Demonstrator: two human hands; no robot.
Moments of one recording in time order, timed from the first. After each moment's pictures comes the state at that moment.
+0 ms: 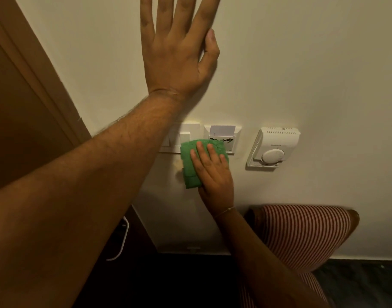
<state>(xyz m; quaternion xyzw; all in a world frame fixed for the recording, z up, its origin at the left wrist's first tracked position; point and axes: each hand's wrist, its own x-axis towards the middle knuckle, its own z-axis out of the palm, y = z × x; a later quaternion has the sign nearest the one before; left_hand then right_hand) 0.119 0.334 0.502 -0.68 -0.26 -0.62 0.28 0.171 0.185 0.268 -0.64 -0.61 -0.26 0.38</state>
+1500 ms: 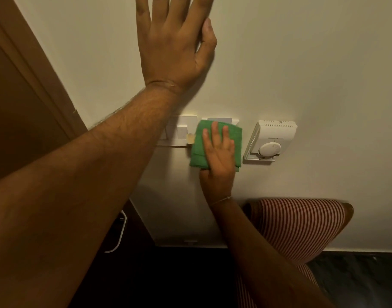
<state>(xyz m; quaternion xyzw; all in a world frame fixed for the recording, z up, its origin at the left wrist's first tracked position) 0.117 0.331 0.500 -0.66 -0.25 -0.64 0.30 0.165 0.186 0.294 -0.67 -0.52 -0.24 0.48</state>
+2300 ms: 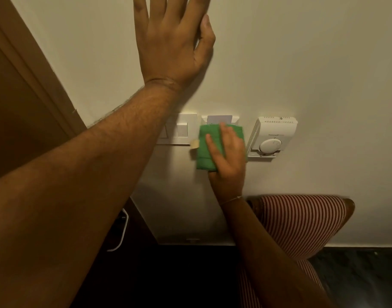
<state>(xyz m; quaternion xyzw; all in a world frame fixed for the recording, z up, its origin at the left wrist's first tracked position) 0.114 0.327 0.500 -0.66 -0.24 -0.65 0.30 0.186 0.175 0.287 -0.64 -0.54 -0.31 0.45</state>
